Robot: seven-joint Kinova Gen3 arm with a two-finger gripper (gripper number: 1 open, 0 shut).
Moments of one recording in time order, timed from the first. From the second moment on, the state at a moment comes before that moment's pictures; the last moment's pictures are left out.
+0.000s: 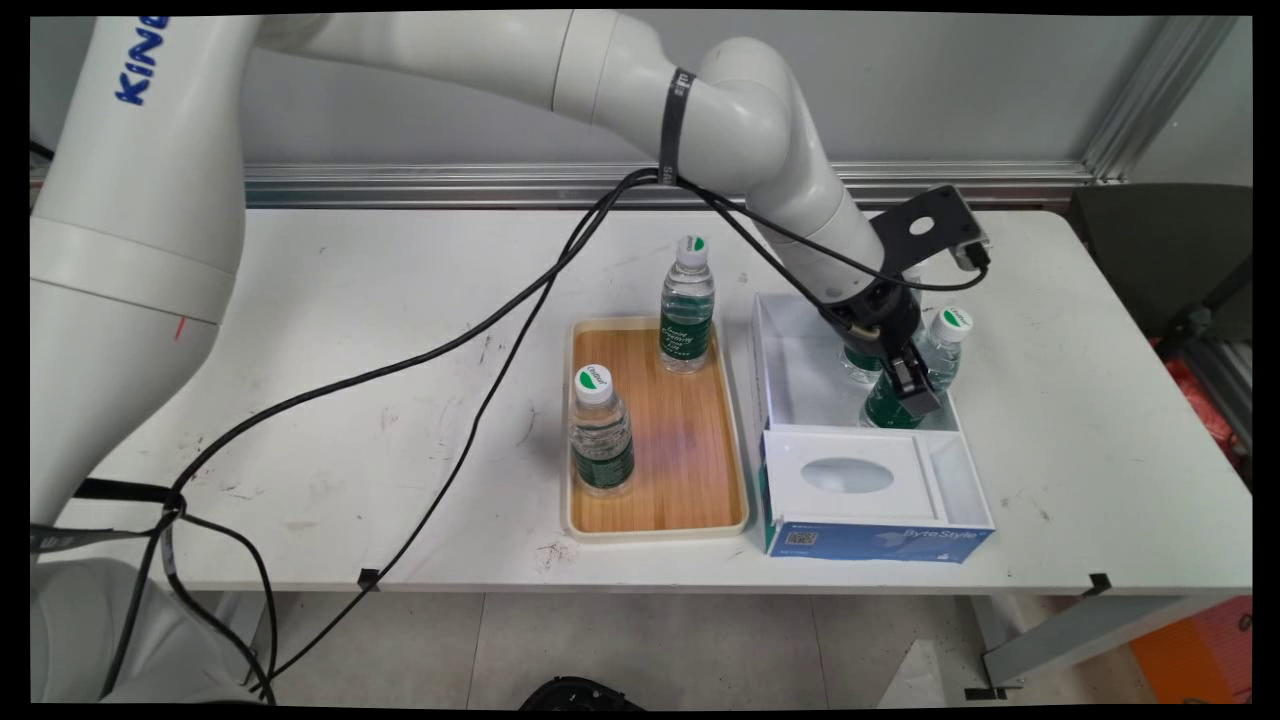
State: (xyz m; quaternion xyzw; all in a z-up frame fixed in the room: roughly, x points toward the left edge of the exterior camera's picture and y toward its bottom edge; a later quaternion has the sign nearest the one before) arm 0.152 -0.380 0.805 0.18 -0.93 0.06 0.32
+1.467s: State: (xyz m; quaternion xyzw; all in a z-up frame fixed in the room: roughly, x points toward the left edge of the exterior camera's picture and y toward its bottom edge) arm 0.241 -0.333 0.949 0.13 -0.93 0.05 0.34
